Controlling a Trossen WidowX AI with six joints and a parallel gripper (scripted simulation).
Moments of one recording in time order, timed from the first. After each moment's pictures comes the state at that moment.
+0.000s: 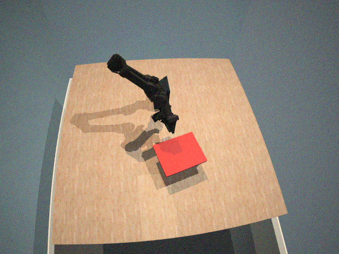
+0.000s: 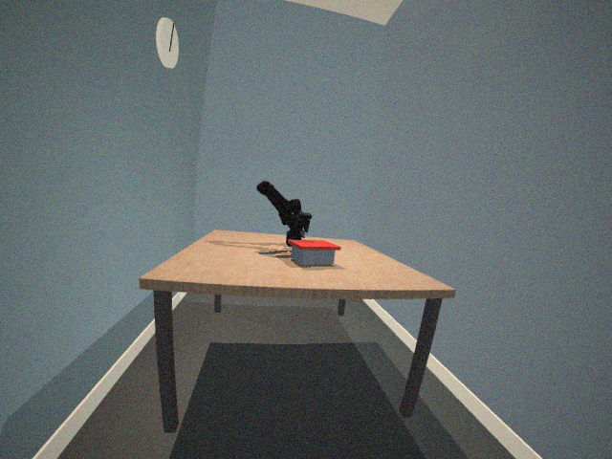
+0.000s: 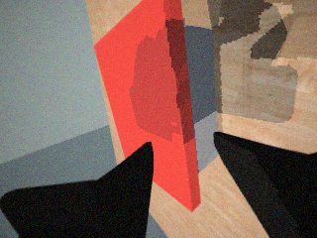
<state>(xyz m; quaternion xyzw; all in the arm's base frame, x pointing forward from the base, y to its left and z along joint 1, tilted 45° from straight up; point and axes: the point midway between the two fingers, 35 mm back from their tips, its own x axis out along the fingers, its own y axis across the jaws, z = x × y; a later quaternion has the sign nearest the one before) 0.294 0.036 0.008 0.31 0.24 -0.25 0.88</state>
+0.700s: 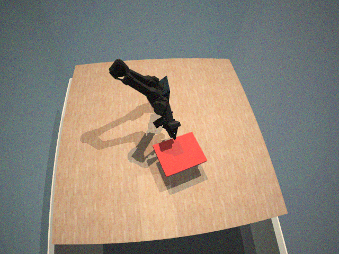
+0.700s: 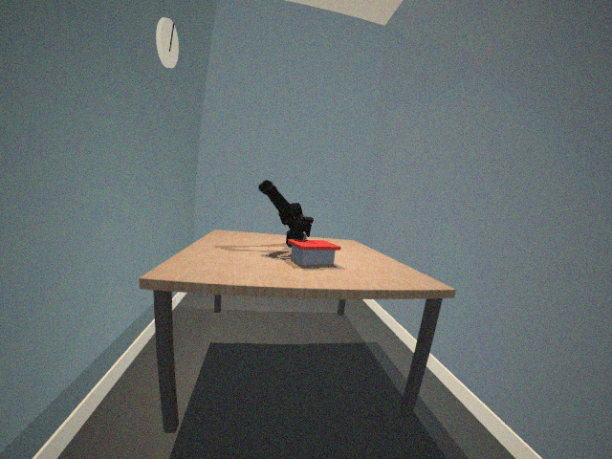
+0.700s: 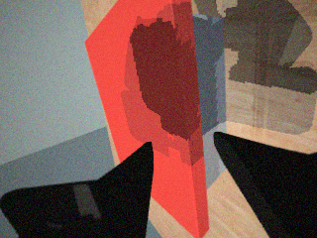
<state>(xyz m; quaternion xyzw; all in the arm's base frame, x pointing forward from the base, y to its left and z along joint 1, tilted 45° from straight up) 0.319 0.027 -0.011 0.31 0.24 -0.25 0.88</state>
